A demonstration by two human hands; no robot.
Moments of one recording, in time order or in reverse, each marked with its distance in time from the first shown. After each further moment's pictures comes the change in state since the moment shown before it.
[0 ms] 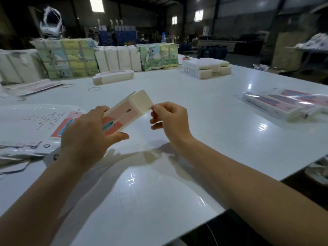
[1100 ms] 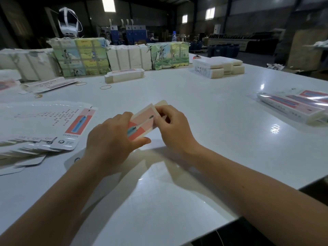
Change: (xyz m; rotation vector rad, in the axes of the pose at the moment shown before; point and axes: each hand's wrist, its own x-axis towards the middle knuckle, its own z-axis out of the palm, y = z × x) left_hand -0.008 0.016 0.011 0.087 -0.109 0.067; right_hand -0.018 -0.001 0.012 -0.392 -0.156 -0.252
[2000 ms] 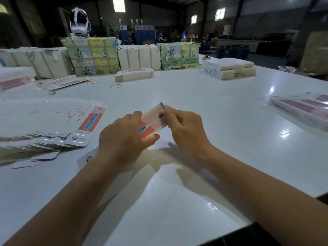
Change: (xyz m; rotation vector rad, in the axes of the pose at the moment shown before) left_hand 0.001 -0.003 0.003 0.024 0.030 -0.046; right_hand 0.000 -0.001 0.000 -0.131 0.014 -0.058
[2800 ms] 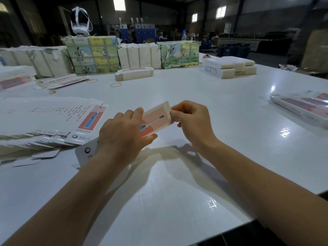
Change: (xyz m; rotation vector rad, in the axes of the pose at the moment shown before) left_hand -0.003 0.004 -0.003 0.120 0.103 0.107; right_hand 0.010 0.003 -0.011 0.237 0.065 0.258
